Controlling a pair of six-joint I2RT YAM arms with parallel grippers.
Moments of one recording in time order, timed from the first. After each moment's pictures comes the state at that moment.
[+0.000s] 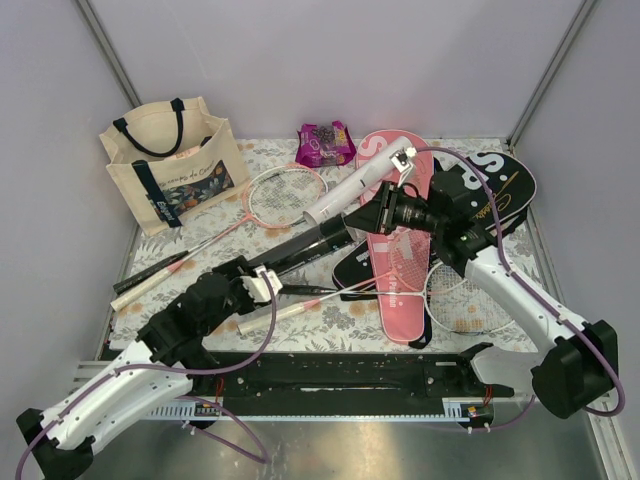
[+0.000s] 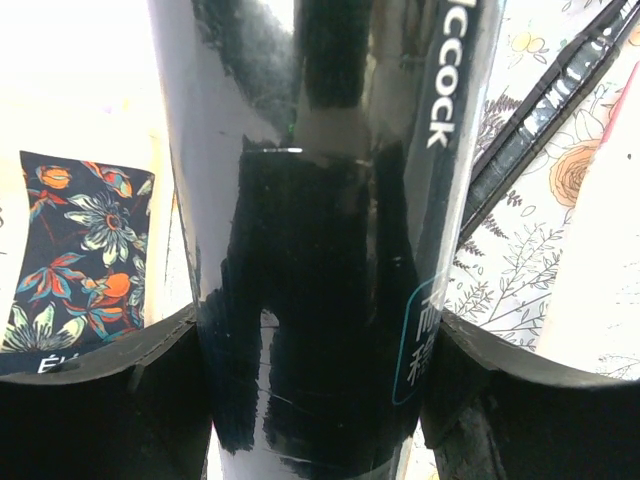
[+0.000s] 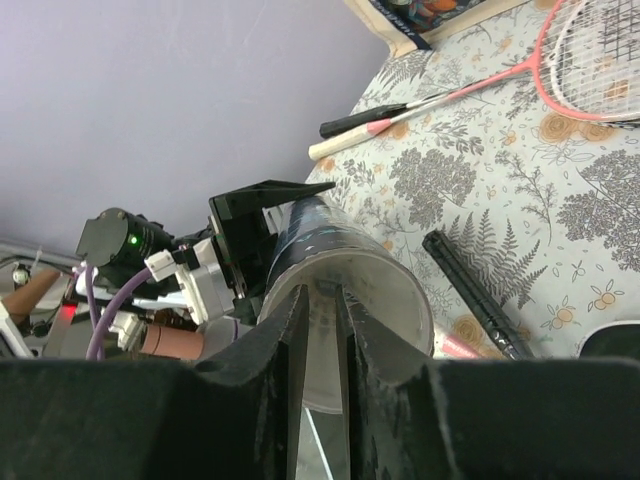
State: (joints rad) left arm -0.78 0.45 0.47 -0.47 -0.22 0.61; right arm 0.48 1.20 0.99 0.05 -0.74 0.74
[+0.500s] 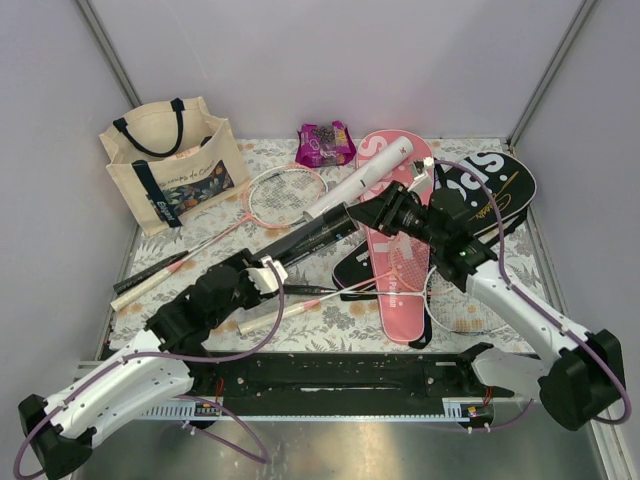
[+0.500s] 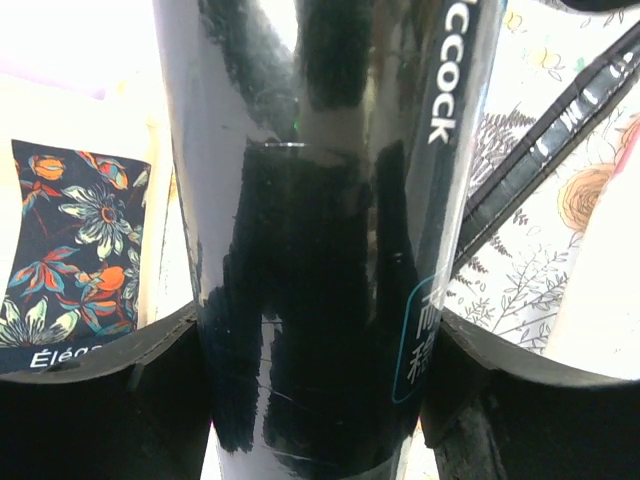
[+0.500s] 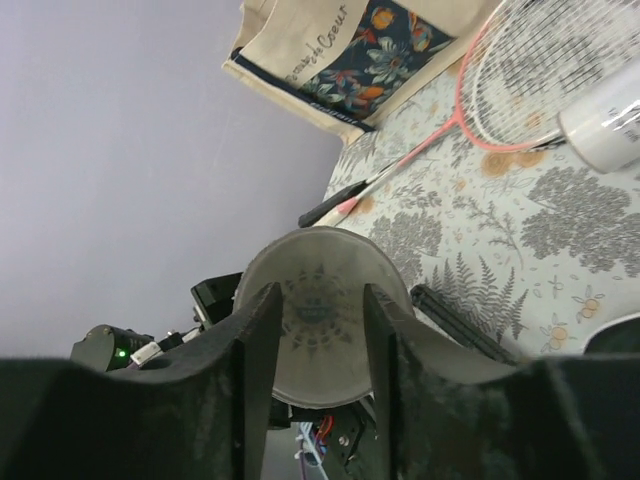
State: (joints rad) left arm -0.78 0.57 0.51 -0.45 -0.28 0.55; right arm 0.50 1.16 0.84 0.23 -0.43 0.98
